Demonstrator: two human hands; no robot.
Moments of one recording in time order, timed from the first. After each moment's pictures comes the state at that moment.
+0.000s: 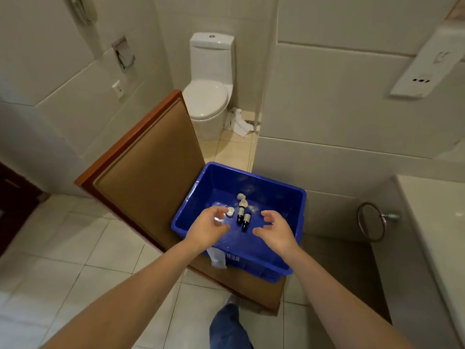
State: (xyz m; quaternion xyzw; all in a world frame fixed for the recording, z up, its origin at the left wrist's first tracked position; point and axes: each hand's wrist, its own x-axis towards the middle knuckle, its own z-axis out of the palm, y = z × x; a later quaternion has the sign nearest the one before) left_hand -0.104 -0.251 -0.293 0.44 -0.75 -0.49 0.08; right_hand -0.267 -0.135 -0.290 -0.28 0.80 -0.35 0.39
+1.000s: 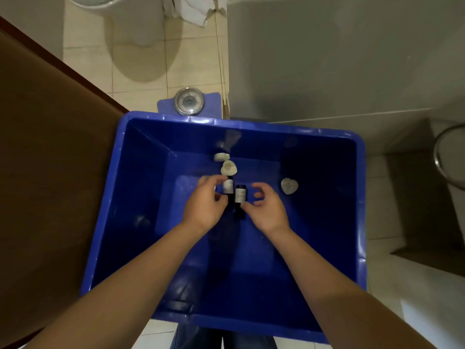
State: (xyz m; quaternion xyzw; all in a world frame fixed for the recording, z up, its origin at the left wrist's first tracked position) left_hand -0.256 -0.392 -0.566 0.44 -0.77 -0.46 -0.06; right_hand -0.355 -0.272 -0.575 -0.08 0.84 -0.34 0.42
